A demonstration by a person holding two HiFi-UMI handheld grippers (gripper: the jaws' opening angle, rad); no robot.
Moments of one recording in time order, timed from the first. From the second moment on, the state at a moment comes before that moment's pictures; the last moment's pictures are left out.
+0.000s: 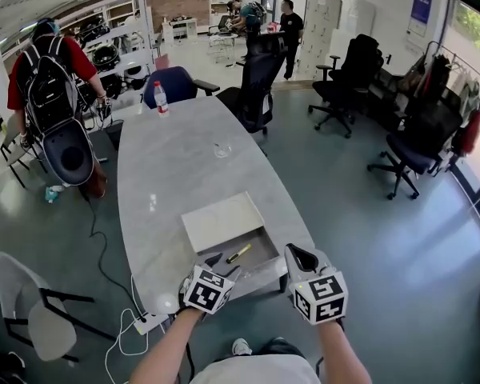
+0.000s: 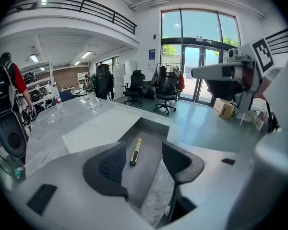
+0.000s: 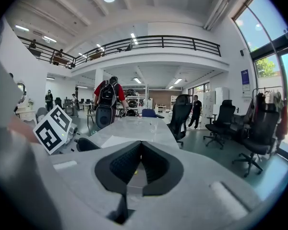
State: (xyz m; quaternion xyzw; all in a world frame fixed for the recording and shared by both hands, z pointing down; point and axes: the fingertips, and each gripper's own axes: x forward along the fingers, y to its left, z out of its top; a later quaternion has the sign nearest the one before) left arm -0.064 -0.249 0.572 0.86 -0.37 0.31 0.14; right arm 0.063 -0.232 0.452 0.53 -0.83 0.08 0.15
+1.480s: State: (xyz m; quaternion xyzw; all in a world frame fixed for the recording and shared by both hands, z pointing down) left arm -0.024 -0.296 0.663 0.80 -0.27 0.51 0.17; right arm 0.096 -0.321 0.484 0.50 -0.84 0.11 0.15
